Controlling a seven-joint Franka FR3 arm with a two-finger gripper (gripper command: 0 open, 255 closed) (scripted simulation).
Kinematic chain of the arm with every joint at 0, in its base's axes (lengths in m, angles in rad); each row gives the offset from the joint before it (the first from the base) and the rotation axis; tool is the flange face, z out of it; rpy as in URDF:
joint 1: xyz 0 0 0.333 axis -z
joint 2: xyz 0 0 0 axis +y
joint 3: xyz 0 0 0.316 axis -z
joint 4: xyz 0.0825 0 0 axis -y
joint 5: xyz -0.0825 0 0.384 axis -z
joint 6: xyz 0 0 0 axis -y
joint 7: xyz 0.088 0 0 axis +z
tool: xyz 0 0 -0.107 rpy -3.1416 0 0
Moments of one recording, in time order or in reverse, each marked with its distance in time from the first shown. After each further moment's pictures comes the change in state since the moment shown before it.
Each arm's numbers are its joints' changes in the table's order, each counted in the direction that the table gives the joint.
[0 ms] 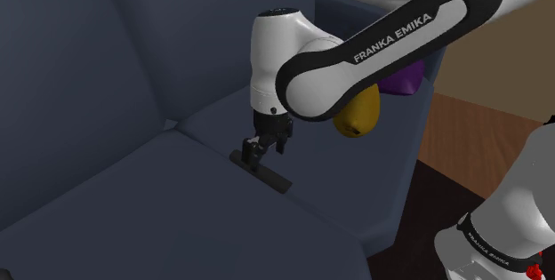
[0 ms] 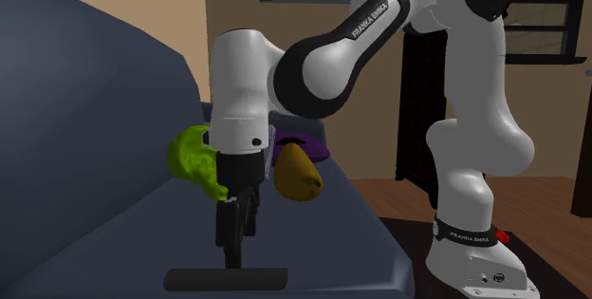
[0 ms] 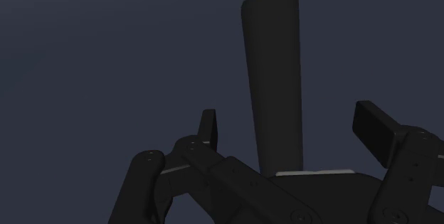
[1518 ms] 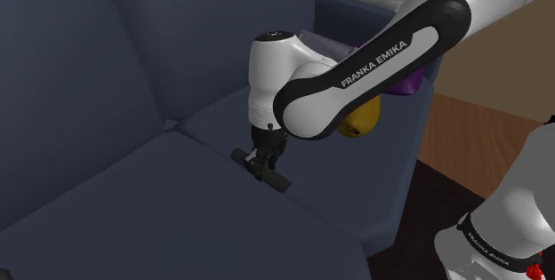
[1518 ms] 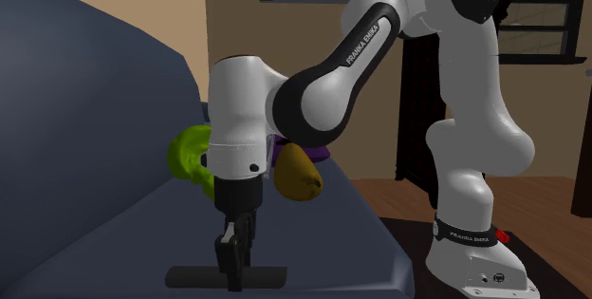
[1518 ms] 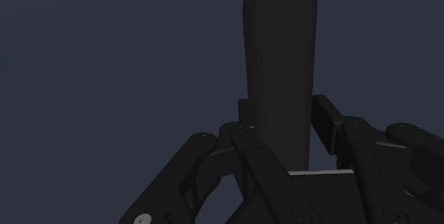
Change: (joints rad) arm -0.009 0.075 0.001 -0.016 0.030 0.094 -0.020
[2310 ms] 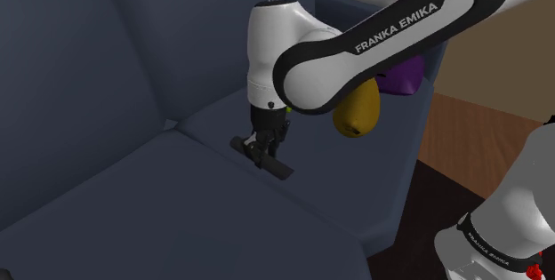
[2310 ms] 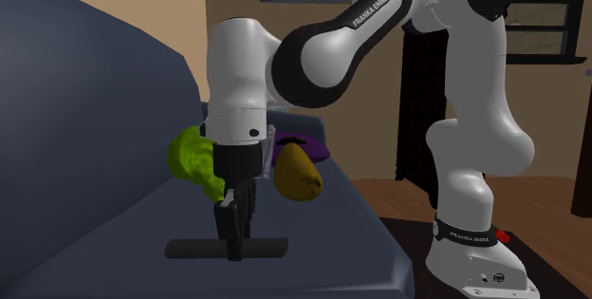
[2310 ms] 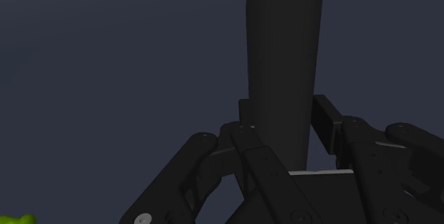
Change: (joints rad) arm 0.006 -0.085 -0.005 0.044 -0.034 -0.127 0.018
